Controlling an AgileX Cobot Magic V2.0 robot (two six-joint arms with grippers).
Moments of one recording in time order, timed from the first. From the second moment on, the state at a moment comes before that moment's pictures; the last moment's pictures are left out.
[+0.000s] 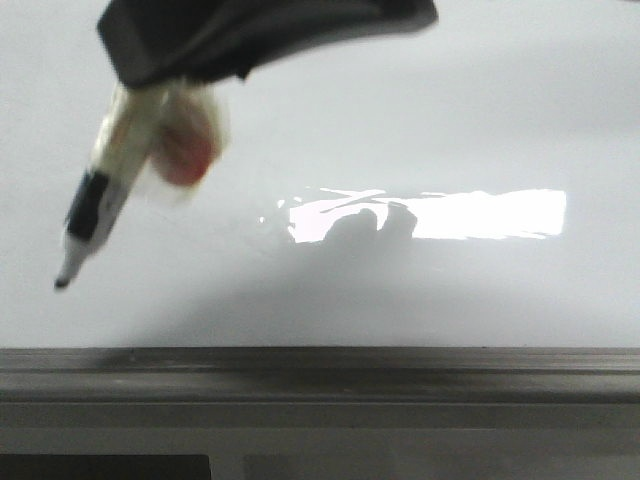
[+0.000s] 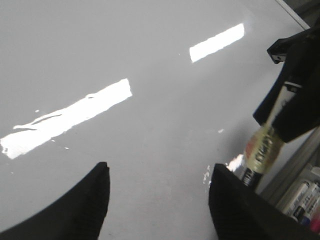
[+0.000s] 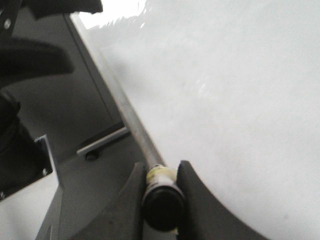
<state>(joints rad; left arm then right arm) -0.86 0.33 -0.37 0.52 0.25 -0.38 0.93 1.13 -0.82 0.42 0.21 -0.33</state>
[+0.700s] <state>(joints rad) -0.82 0.33 -0.37 0.51 0.20 -0.38 0.71 1.38 -1.15 0.43 0.33 -0.32</state>
